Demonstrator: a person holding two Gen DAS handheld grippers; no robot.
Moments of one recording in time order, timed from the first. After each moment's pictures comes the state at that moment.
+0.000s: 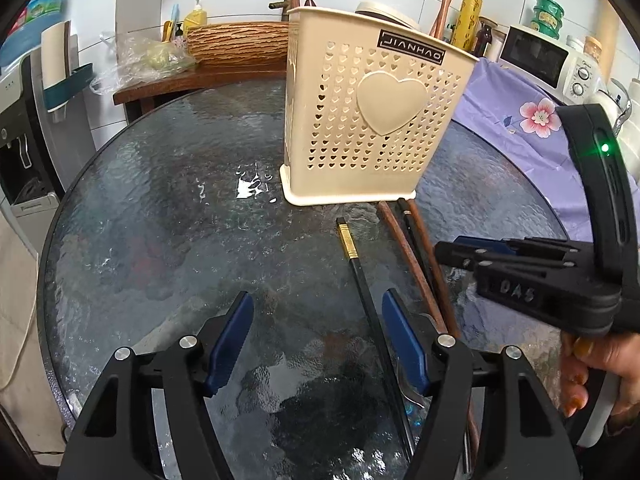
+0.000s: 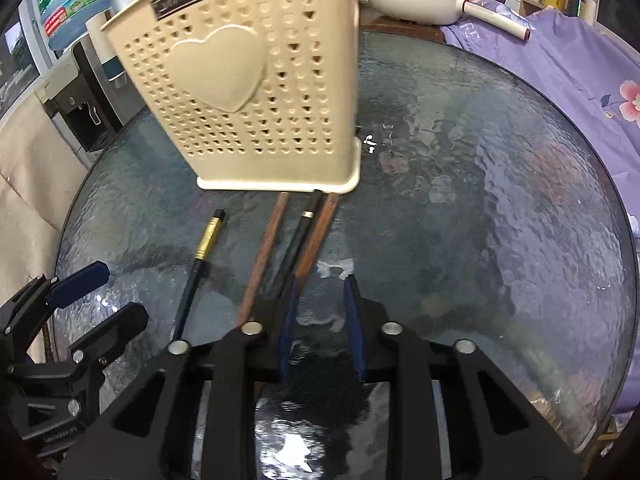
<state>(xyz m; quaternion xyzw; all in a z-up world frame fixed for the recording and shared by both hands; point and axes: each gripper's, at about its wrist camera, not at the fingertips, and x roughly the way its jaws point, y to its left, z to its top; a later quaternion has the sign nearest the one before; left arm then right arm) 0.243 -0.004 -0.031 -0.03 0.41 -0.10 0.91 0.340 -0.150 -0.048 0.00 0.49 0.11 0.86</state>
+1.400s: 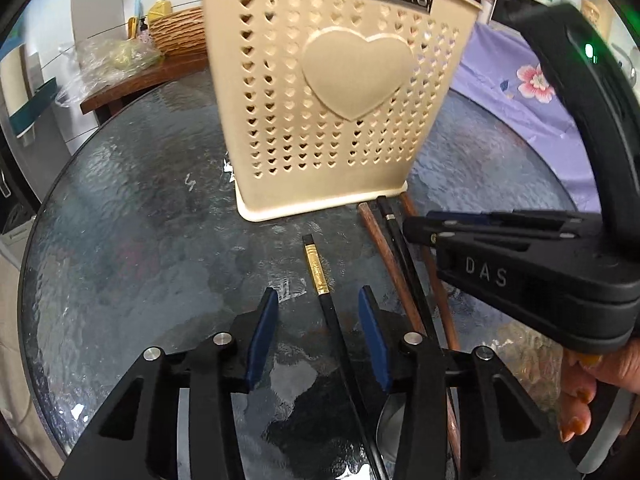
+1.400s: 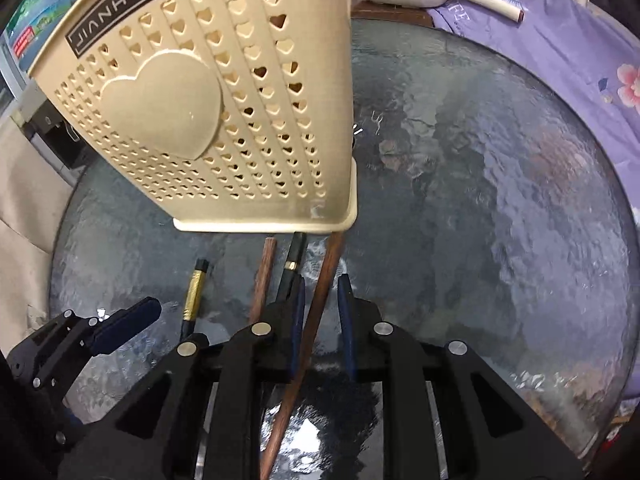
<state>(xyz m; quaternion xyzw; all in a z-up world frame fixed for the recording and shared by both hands) 0.288 -0.036 -0.044 0.02 0.45 -0.12 0.88 0.379 -0.170 -0.057 0.01 0.51 0.10 0.85</state>
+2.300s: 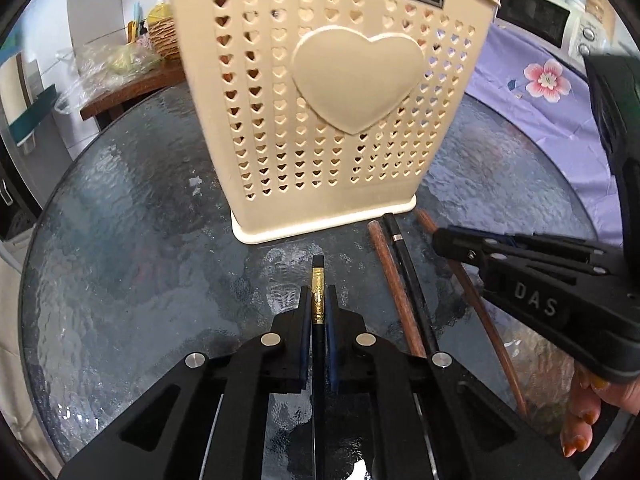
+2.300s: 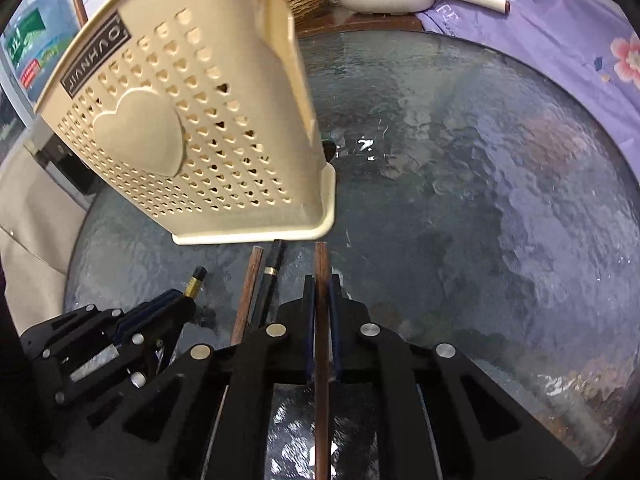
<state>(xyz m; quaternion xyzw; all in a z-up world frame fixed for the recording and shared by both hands) 0.308 -0.039 -0.042 0.02 0.45 -0.11 0.89 0.371 -0.228 -0.069 0.07 0.48 0.13 0.86</state>
